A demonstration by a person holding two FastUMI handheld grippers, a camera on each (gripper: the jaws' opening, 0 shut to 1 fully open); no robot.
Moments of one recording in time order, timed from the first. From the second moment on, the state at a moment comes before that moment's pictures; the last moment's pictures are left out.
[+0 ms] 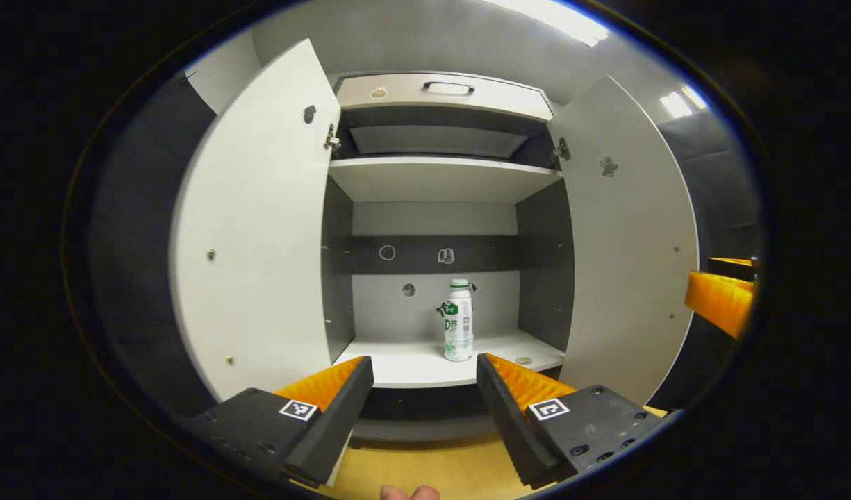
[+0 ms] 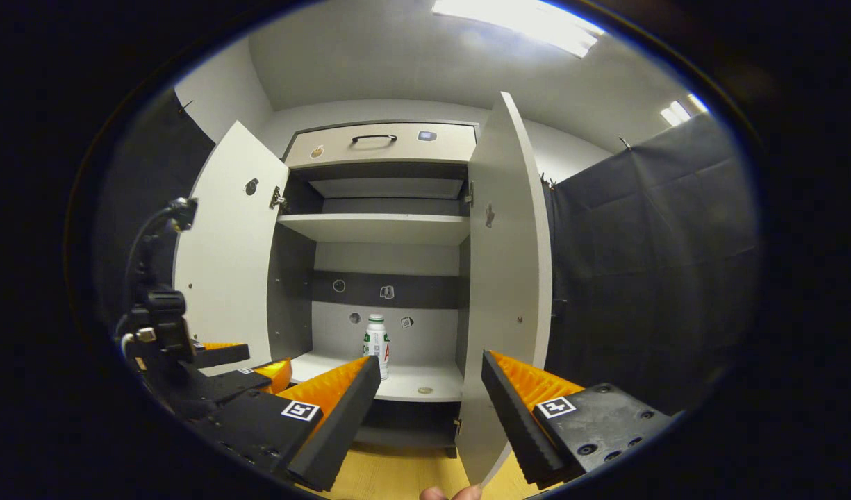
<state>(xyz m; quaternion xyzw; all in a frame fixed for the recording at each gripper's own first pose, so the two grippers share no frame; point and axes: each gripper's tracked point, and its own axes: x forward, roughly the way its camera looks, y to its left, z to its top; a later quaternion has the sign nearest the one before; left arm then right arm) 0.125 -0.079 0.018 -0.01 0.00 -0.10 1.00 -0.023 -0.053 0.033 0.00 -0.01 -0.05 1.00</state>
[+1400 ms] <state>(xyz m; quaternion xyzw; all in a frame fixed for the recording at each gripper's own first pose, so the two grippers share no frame) 0.417 -0.180 -0.033 -0.03 0.02 -0.10 0.99 -0.006 -0.115 -0.001 -0.01 0.01 -0.04 1.00</state>
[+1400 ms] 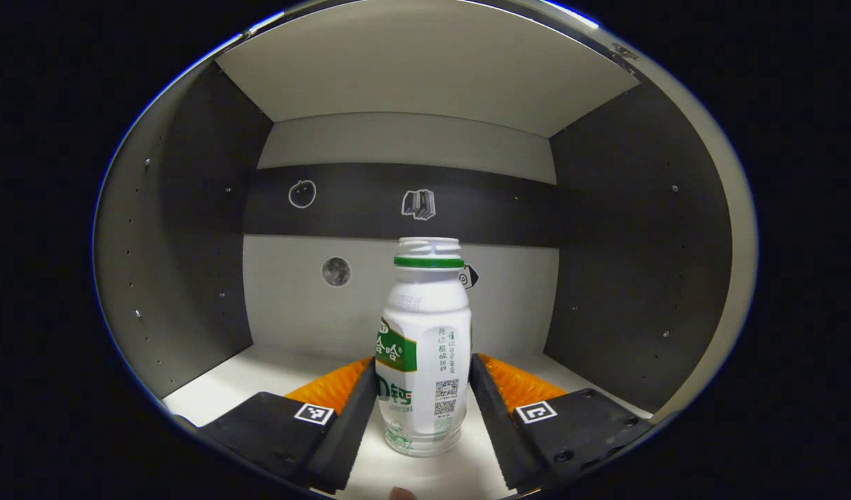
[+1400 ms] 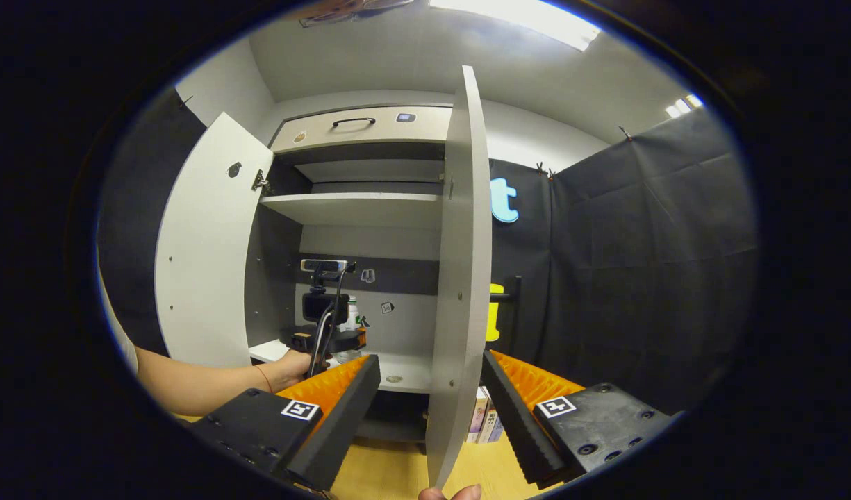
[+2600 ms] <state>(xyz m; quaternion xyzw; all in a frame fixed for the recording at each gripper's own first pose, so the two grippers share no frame) 0.149 -0.110 -0.024 -0.02 -0.02 -0.12 0.99 -0.042 -0.107 0.001 -0.01 0.00 -0.09 1.00</state>
